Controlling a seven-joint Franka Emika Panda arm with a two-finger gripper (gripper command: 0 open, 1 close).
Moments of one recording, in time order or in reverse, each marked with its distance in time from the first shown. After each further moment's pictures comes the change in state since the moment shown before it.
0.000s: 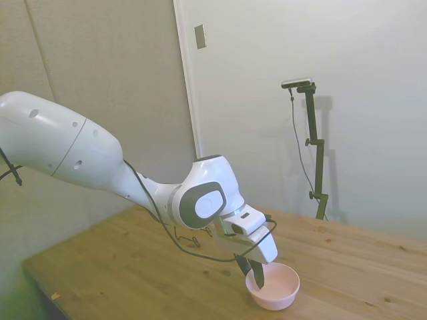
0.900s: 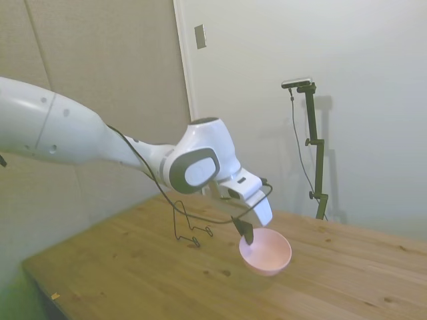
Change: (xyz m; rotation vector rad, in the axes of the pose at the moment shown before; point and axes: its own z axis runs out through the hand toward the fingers) arm 0.019 -0.022 -0.109 0.215 -0.050 0.012
